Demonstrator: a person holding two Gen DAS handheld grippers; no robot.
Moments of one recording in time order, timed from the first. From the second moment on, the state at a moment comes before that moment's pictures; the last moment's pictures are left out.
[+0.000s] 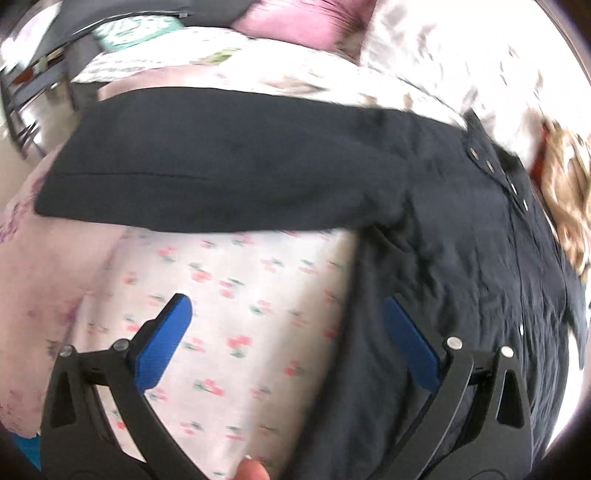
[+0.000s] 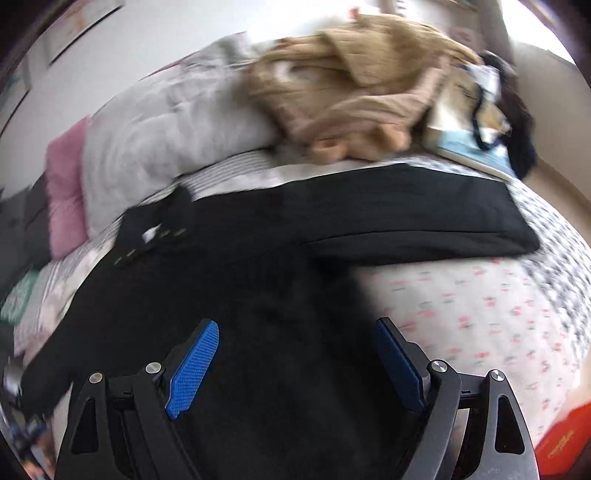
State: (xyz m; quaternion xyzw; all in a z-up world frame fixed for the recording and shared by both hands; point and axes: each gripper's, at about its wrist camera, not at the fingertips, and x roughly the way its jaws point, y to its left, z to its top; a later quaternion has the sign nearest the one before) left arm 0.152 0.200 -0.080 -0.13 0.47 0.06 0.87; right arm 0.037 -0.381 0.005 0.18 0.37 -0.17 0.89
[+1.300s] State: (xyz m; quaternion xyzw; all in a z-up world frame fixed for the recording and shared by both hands) left arm 0.172 0.218 0.010 -0.30 0.17 0.06 0.94; right arm 0.114 -0.314 -0.049 0.16 0.46 -0.05 0.87
